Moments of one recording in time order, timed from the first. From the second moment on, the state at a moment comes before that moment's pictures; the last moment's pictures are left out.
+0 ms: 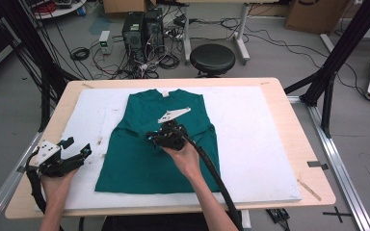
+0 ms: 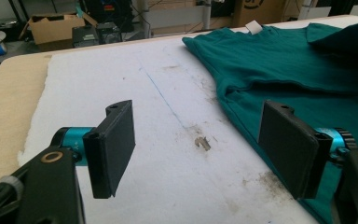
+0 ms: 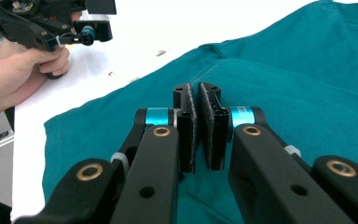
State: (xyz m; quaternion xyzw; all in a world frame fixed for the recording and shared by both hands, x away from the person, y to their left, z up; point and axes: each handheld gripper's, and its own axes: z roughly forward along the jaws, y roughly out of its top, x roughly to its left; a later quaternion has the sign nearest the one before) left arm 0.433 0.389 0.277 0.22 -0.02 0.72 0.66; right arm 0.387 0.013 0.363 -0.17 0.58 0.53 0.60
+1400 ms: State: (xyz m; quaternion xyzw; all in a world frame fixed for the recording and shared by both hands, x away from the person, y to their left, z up) left arm 0.432 0.394 0.273 0.21 -0.04 0.71 0.68; right arm 0.420 -0.203 0.319 -0.09 0.34 0.64 0.68
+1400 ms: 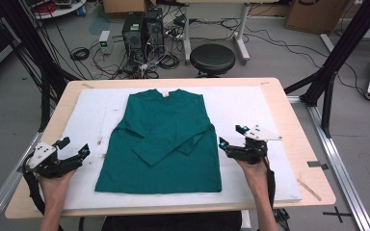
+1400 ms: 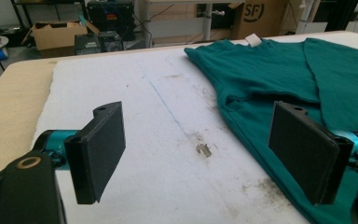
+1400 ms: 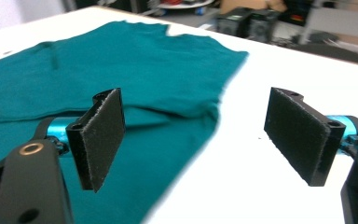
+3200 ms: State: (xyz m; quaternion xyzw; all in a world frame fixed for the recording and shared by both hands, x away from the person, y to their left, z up) left arm 0.431 0.388 0.273 0.24 -0.04 0.71 0.66; right arm 0.438 -0.215 0.315 -0.05 0.34 0.65 0.68
